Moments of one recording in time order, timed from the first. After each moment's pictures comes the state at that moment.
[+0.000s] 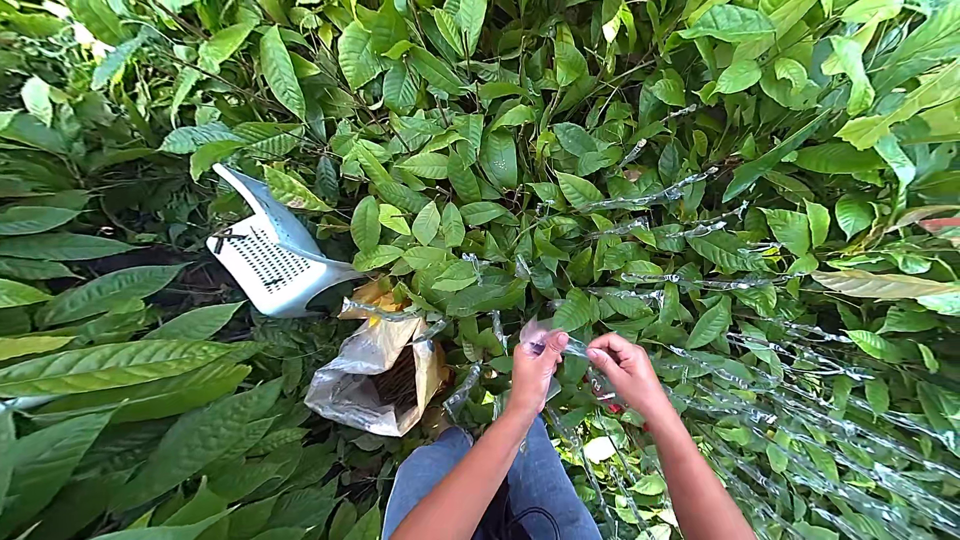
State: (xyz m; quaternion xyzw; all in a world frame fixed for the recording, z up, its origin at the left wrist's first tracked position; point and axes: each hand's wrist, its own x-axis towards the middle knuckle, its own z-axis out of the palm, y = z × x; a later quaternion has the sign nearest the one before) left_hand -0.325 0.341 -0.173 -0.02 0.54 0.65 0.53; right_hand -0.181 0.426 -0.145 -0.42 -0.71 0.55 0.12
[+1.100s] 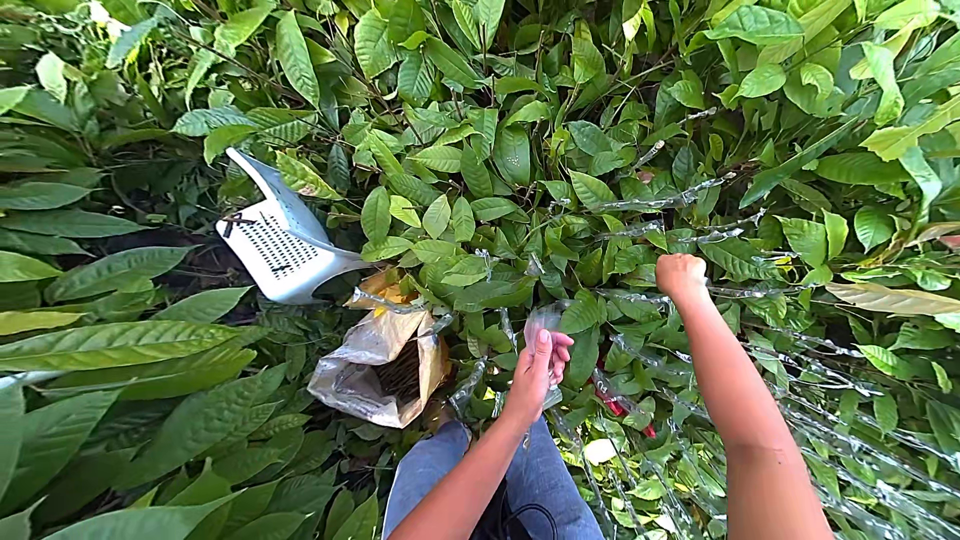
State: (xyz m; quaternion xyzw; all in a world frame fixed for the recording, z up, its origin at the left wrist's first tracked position) left_hand -0.340 0.321 -0.176 0.06 0.49 0.64 0.59; right_hand -0.241 0.589 -0.157 -0.55 -0.68 0.06 -0.48
